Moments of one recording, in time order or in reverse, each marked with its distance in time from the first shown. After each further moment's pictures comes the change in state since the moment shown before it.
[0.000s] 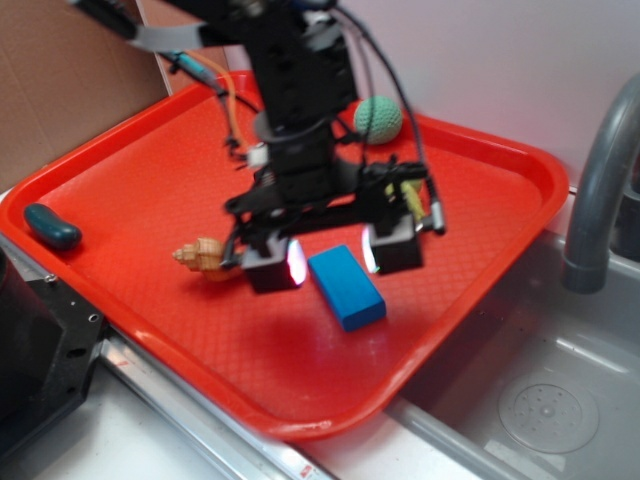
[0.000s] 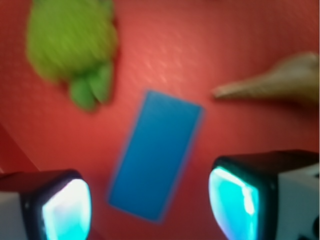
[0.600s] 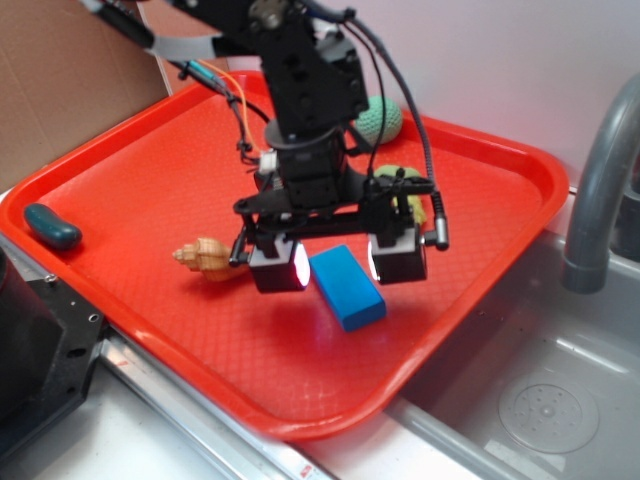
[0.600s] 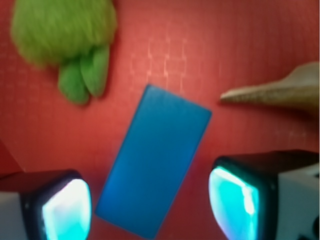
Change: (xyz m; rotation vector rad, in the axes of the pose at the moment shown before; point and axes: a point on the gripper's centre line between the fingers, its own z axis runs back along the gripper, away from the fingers) arm 0.025 -0.008 -0.012 0.057 0.022 -0.053
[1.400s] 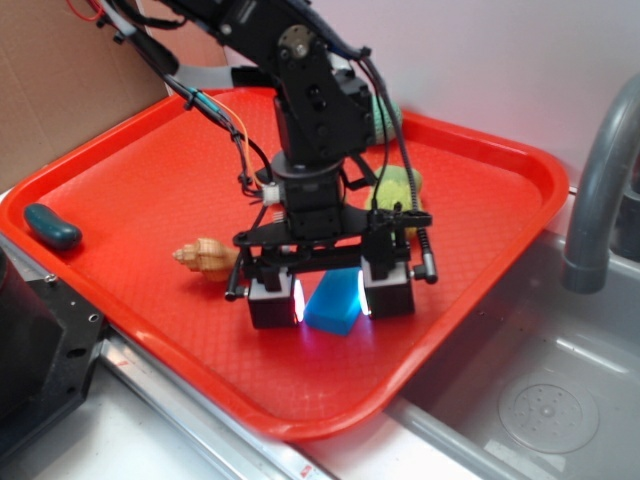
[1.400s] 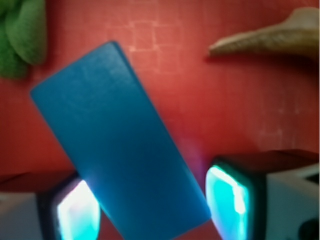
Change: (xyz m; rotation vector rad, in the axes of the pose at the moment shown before) arm -0.025 0.013 -0.020 0.085 0.112 0.105
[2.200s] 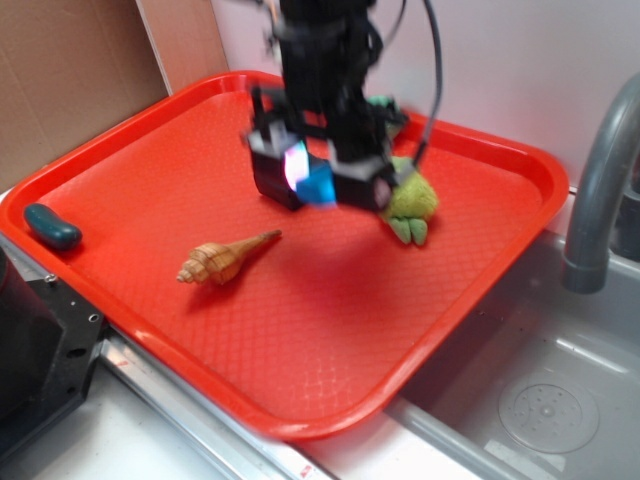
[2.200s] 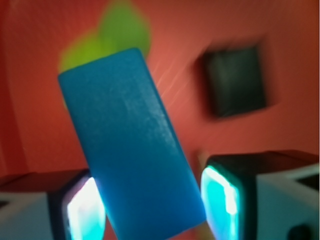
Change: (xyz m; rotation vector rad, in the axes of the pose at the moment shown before) arm 0.070 -0.003 0.100 0.100 -0.115 -0.685
